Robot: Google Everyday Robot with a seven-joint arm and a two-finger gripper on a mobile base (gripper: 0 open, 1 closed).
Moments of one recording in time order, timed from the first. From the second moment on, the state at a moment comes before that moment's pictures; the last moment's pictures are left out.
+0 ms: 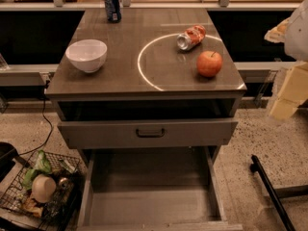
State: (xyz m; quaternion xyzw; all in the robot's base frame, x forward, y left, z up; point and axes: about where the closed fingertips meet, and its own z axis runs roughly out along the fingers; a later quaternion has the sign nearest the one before) arm 0.438 -0.215 0.984 -0.60 0.78 -0.04 0.17
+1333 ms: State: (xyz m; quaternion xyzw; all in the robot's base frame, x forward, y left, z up) arm 0.481 -0.251 0.938 -0.45 0.83 0.05 0.31
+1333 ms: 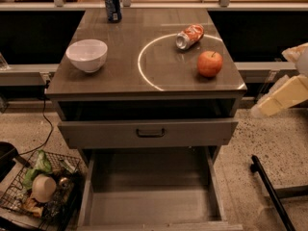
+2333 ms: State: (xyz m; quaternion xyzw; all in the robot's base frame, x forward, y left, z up) arm 0.513 -0.259 0.959 -0.36 0.81 0.09 0.45
